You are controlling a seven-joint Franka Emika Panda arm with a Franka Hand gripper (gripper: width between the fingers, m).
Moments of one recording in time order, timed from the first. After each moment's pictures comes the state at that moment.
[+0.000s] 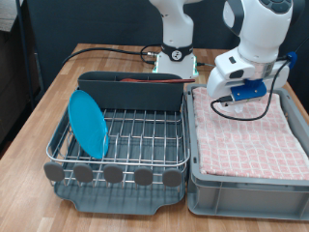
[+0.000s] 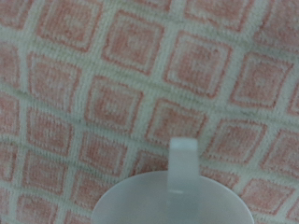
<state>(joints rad) 0.58 0.12 -0.23 -2.38 0.11 2.26 0.73</state>
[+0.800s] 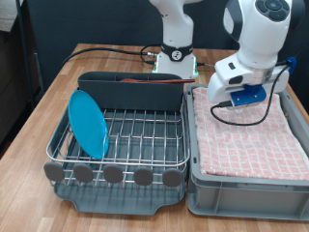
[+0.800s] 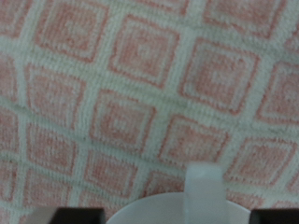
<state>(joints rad) 0.58 0.15 -0.22 -2.38 0.15 2.28 0.72</state>
